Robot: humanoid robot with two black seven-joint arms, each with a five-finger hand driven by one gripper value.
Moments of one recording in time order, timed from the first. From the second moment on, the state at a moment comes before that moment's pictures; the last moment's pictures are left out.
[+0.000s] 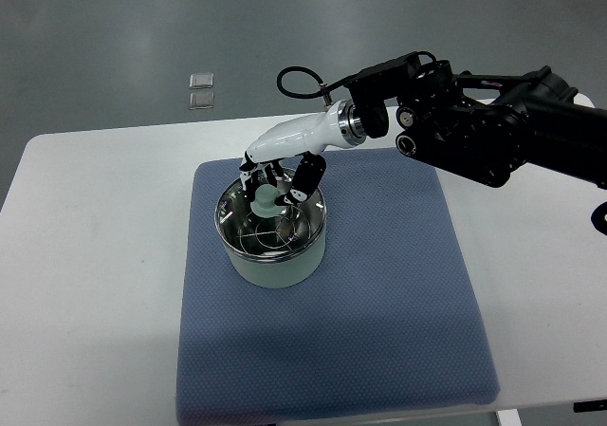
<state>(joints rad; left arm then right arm) 0.06 0.00 -0.04 -0.17 0.00 0.04 0.10 1.34 -0.16 0.07 0.91 -1.46 0.39 0.40</state>
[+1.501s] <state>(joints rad) 0.06 0.00 -0.04 -0.17 0.00 0.04 0.10 1.22 -0.47 0.11 0.91 -1.44 0.38 0.51</state>
